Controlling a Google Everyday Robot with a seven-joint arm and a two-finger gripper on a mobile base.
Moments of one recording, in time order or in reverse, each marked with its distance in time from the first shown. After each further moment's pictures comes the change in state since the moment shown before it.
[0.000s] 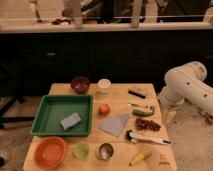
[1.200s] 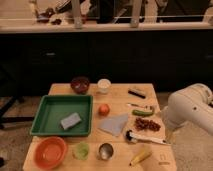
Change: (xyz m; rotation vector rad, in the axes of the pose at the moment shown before) arm -0.006 0.087 0.034 -0.021 -0.041 -0.226
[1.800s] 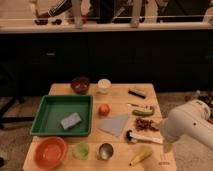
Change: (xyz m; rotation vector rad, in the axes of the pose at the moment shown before) arm -0.012 0.021 0.034 0.024 -0.060 -0.074
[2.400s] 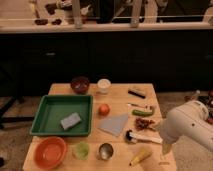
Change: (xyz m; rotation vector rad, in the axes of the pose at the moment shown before) arm -0.014 0.015 0.002 -0.020 -0.021 -0.058
